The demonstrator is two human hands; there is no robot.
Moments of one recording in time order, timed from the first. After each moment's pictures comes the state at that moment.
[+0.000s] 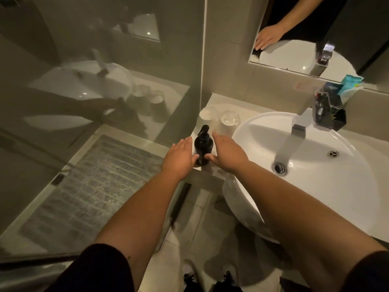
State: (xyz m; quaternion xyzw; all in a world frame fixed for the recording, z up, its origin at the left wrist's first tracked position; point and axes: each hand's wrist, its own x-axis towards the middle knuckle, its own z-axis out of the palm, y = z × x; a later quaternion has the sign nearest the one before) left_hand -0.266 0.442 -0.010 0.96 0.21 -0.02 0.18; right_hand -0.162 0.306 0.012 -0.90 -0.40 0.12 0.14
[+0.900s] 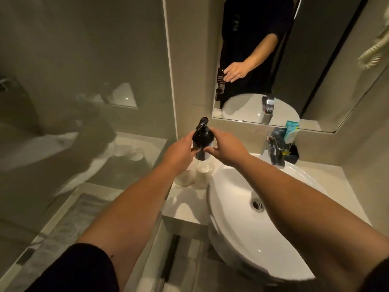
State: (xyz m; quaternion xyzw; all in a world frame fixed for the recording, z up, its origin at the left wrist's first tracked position) left_hand -0.163 0.433 0.145 0.95 0.12 0.11 0.28; right_hand -0.088 0.287 0.161 -0.90 -0.36 0.00 0.25
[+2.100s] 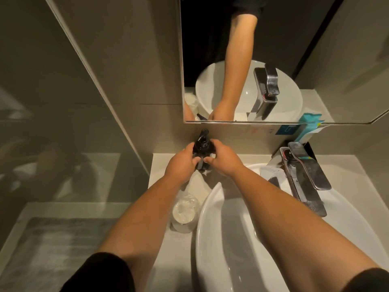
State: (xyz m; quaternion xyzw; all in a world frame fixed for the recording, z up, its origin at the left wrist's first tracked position) left_hand 0.087 0.455 -0.025 0.95 0.08 -0.05 0.31; right_hand 0.131 0.309 -0.012 -0.92 -0.13 0.15 0.33
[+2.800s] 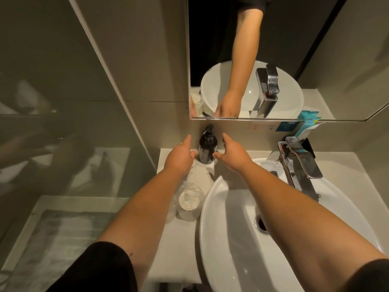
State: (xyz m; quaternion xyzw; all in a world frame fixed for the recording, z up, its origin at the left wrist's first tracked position) left_hand 0.067 0.466 0.004 0.95 0.11 -0.06 0.28; right_hand 0.116 0.294 0.010 -0.93 -0.11 0.15 0.30
